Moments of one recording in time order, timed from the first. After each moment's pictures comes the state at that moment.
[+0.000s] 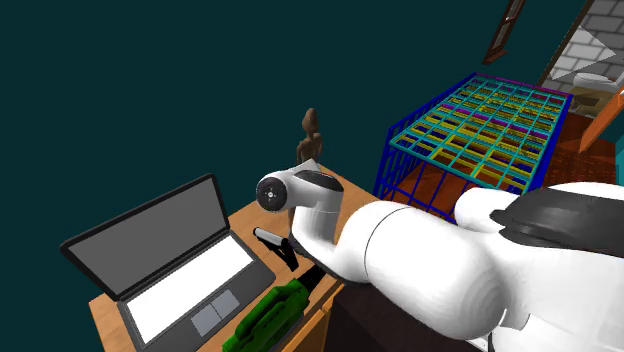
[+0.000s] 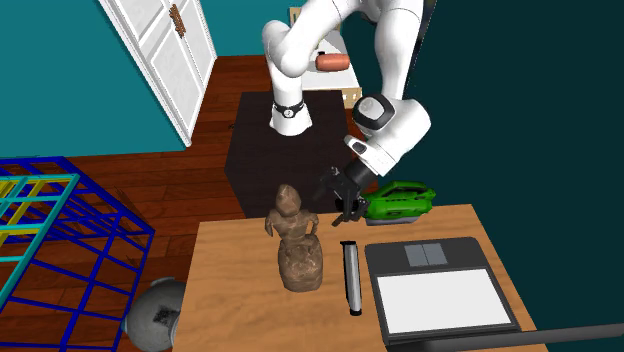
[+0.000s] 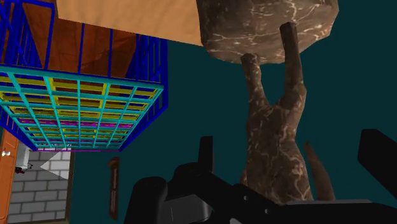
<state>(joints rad) -1.22 -1.03 1.74 -2.40 0.11 2.58 1.56</state>
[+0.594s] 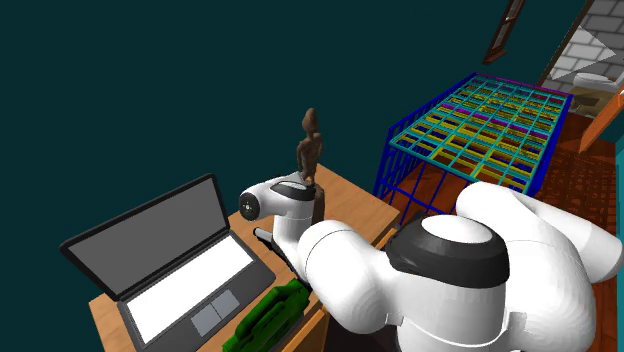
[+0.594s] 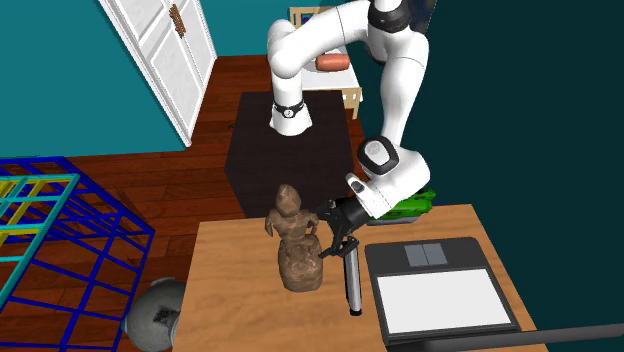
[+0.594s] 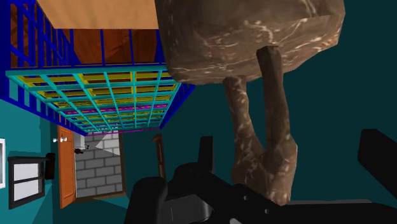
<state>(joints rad) -1.50 -1.26 1.90 -2.12 0.16 2.47 1.76</state>
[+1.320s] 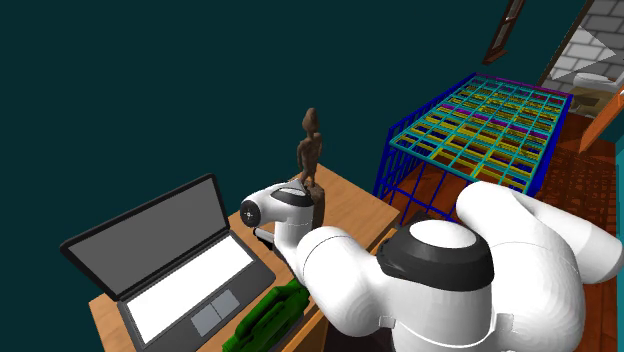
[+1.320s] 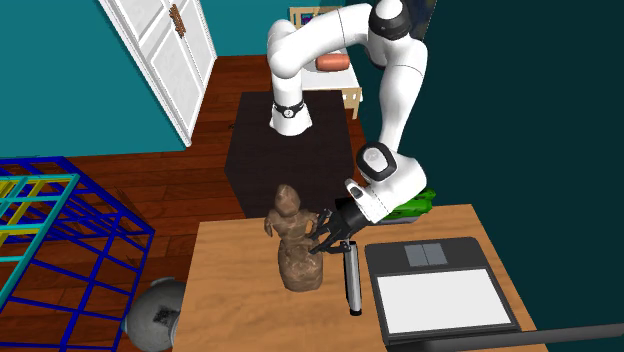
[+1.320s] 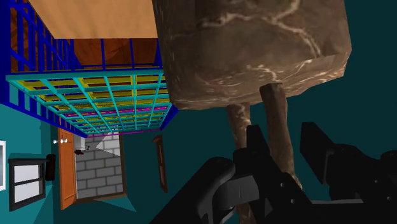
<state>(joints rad) -1.52 -1.30 1.95 -2.10 0.17 2.49 1.79</state>
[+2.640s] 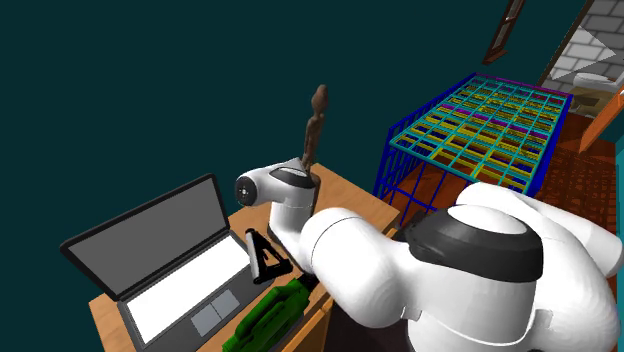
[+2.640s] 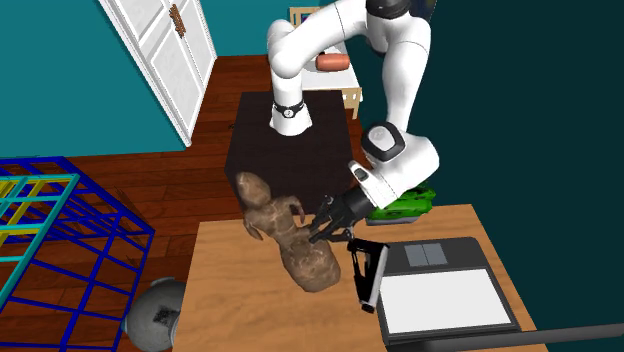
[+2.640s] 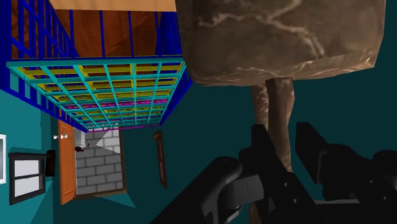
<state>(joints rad) -1.45 -1.21 1.82 -2.14 0.13 2.43 1.70</state>
